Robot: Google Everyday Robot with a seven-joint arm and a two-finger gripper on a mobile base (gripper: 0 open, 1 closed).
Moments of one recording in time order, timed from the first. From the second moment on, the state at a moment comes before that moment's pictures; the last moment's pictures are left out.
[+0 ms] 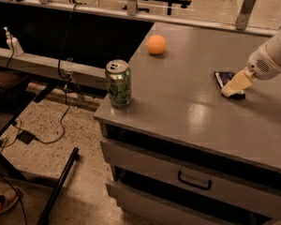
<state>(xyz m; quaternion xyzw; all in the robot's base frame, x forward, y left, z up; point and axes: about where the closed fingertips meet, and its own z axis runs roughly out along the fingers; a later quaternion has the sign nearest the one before) 0.605 -0.299 0.839 -0.33 0.92 0.05 0.22</state>
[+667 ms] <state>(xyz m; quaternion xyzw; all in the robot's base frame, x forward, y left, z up) 0.642 -0.277 0.877 -0.39 0.88 0.06 0.26</state>
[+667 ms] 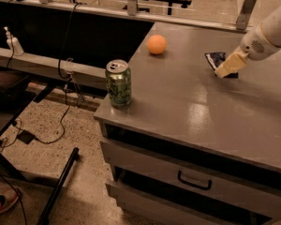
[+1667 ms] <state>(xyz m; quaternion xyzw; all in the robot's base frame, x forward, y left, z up) 0.730 -0.221 0.881 -0.43 0.83 0.10 0.33</state>
